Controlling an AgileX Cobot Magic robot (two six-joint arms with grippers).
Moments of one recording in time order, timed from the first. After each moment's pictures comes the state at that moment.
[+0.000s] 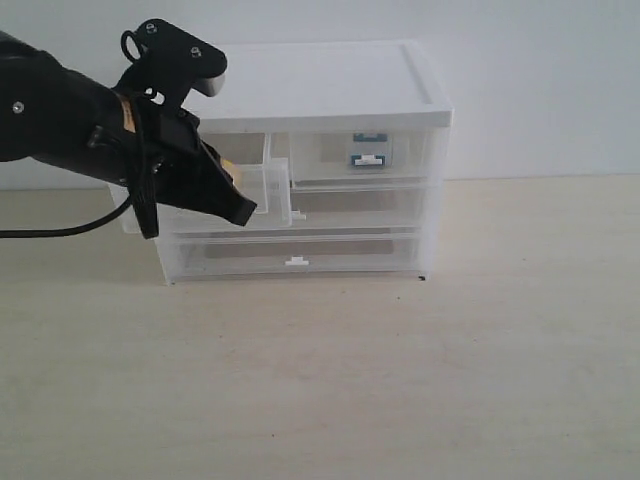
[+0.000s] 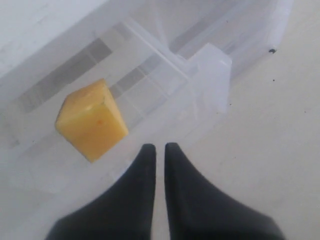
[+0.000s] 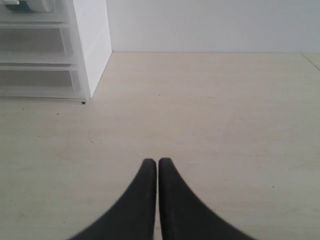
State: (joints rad) left arm -0.54 1.59 -1.15 0.19 0.38 0.05; right arm 0.08 0.00 0.00 -0.04 0.34 0.03
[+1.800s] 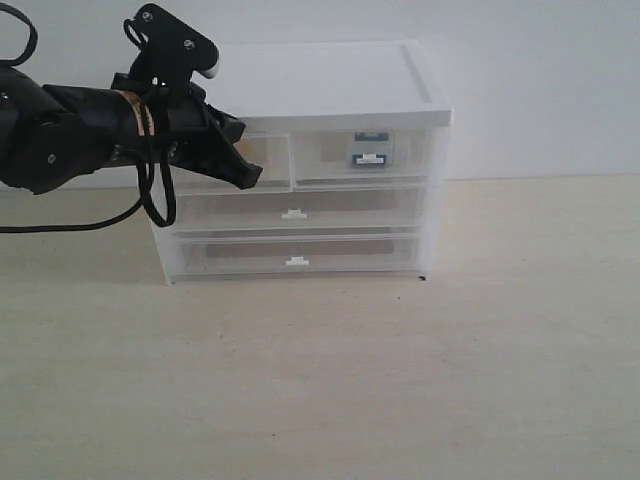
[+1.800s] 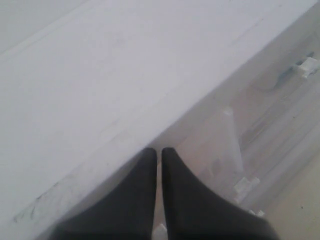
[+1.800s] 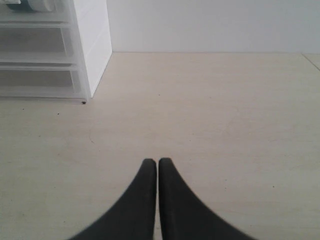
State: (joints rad) left arm -0.41 1.76 -1.16 0.42 -0.12 -0.04; right arm 0.08 0.00 0.00 -0.04 0.34 0.03
